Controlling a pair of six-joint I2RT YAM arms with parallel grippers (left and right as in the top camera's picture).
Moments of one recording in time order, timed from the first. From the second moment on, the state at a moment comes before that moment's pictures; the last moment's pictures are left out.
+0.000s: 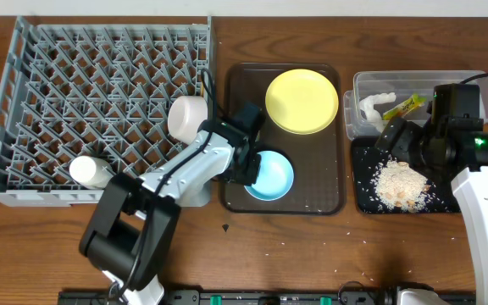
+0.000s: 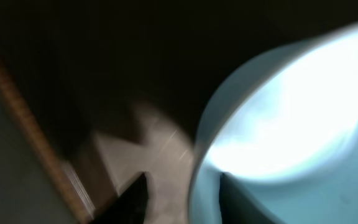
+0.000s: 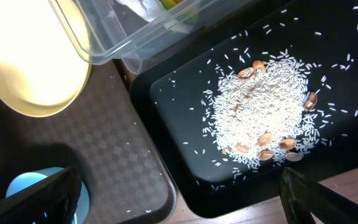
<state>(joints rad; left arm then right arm) -0.55 1.84 1.18 -0.80 0.11 -0.33 -0.05 1.33 1.18 -1.03 -0.05 0.52</state>
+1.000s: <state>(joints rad) -0.52 1.43 1.30 -1.02 -0.87 -0.36 -0.05 1.33 1.18 -1.03 -0.05 0.52</state>
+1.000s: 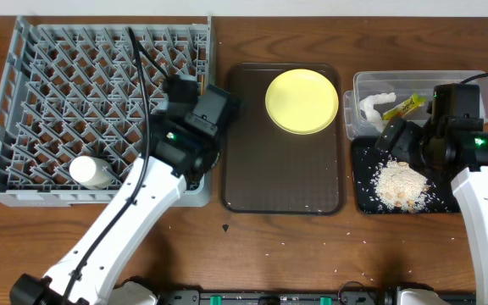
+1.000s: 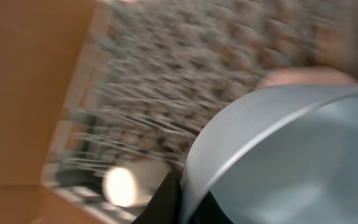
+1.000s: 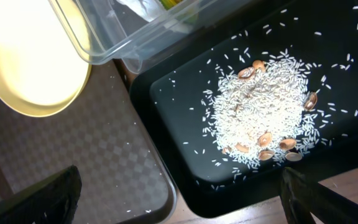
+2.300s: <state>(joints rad) -0.29 1.86 1.30 -0.66 -1.32 -0.20 -0.05 1.32 1.18 -1.03 -0.05 0.52</state>
